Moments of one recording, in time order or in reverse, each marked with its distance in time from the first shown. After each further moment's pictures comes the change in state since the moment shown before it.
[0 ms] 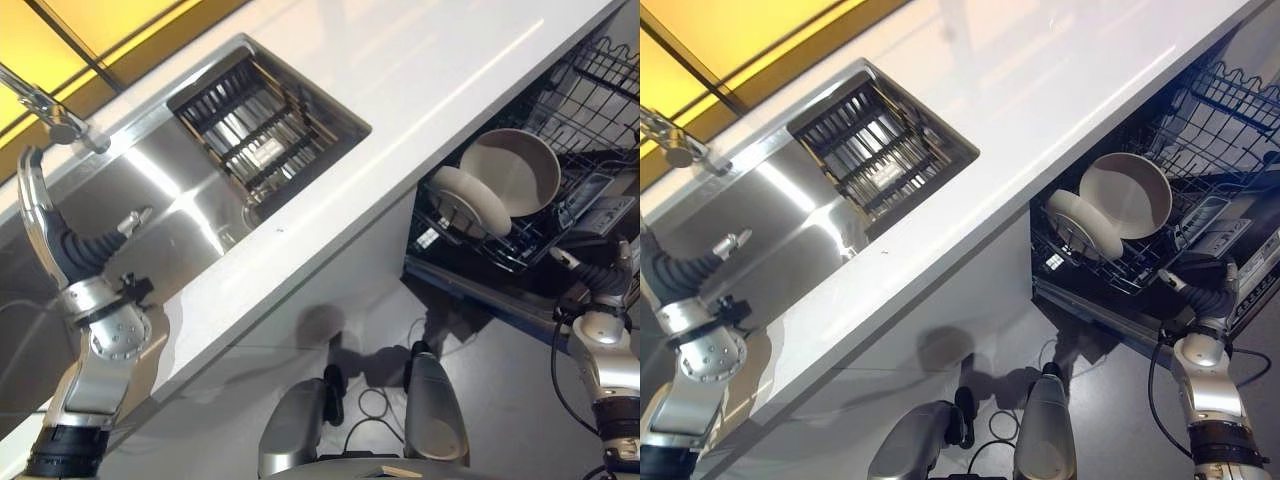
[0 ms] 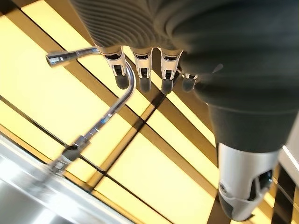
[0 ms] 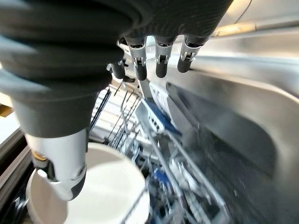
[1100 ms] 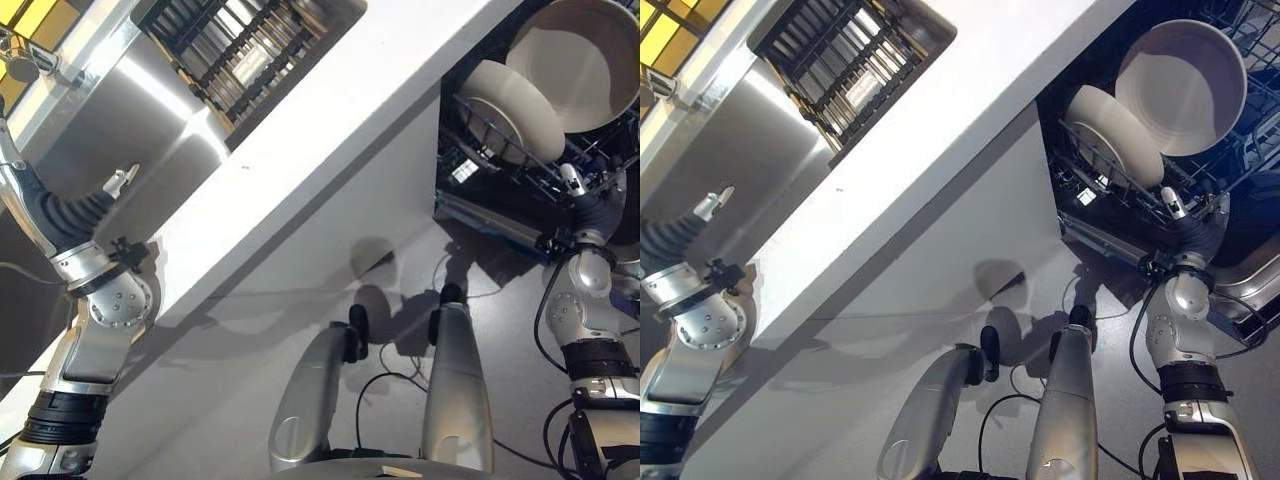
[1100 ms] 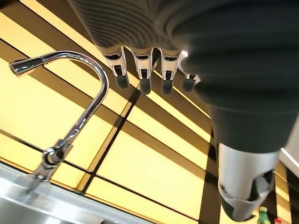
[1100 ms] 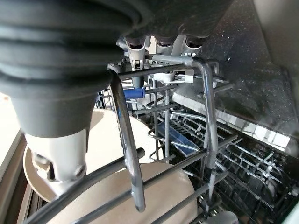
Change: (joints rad) left arm -0.197 0.071 -0.037 -0.024 0.004 0.051 0.121; right arm -0.315 0.024 0.062 0.070 0.426 -0.285 0.133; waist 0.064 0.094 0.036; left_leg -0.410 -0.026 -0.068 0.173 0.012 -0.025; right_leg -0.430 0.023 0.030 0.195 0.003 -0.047
